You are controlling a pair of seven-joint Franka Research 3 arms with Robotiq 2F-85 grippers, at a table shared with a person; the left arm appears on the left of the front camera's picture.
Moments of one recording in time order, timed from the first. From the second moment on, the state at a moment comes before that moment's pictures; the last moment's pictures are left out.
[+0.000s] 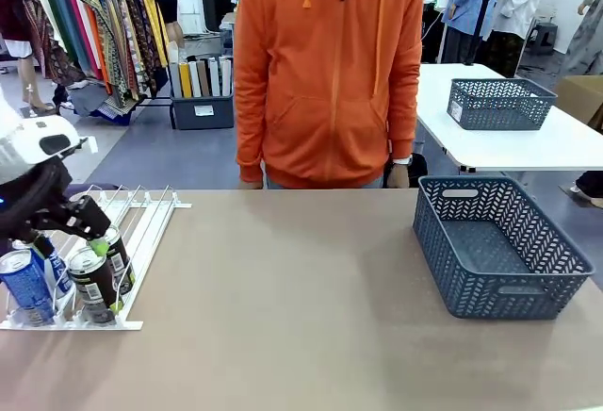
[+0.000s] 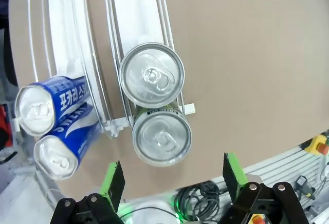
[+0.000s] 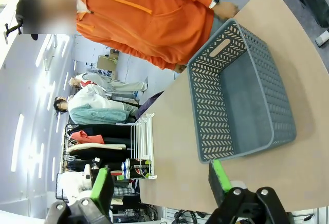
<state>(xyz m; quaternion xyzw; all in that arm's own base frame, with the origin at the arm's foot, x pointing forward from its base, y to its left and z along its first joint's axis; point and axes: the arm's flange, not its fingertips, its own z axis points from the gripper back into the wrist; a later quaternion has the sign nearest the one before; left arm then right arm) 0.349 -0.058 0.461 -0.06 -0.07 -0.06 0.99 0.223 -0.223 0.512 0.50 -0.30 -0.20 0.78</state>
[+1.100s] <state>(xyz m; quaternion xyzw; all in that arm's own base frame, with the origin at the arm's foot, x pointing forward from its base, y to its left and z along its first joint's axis) 0.379 -0.064 0.405 -0.03 -0.04 -0.05 1.00 0.223 -0.223 0.512 0.51 -0.30 -0.20 0.78</state>
